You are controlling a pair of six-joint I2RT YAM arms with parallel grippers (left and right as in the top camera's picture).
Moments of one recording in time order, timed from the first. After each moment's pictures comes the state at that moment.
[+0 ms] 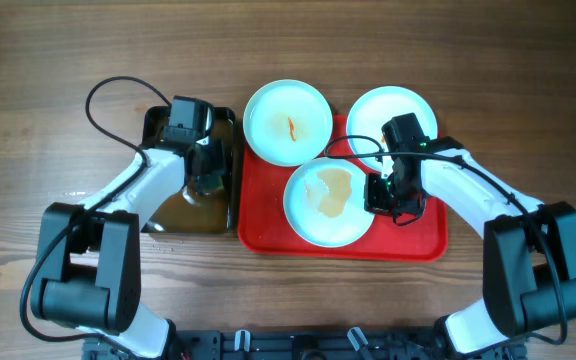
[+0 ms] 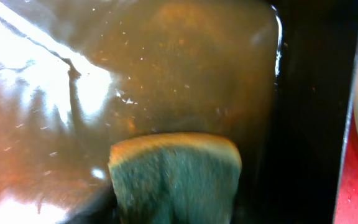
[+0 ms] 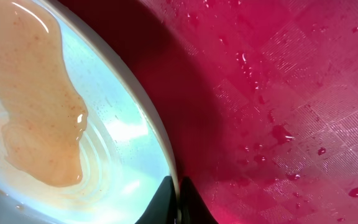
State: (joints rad) left arm -0.19 1.75 0.95 -0.37 -0.03 -0.26; right arm 0.25 1.72 0.93 -0.77 -0.24 0.36
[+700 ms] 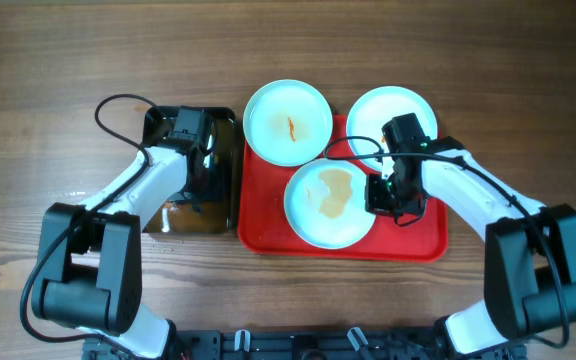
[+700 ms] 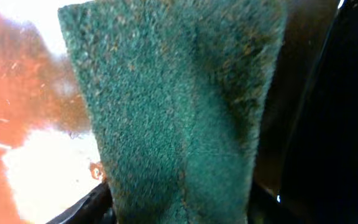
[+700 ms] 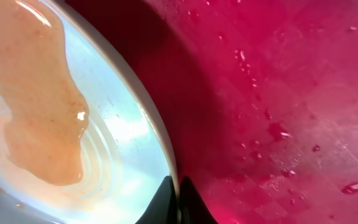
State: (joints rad) left arm -0.20 1.75 0.97 -0.69 -0.01 -0.26; right arm 0.25 1.70 0.93 -0.79 -0.23 0.34
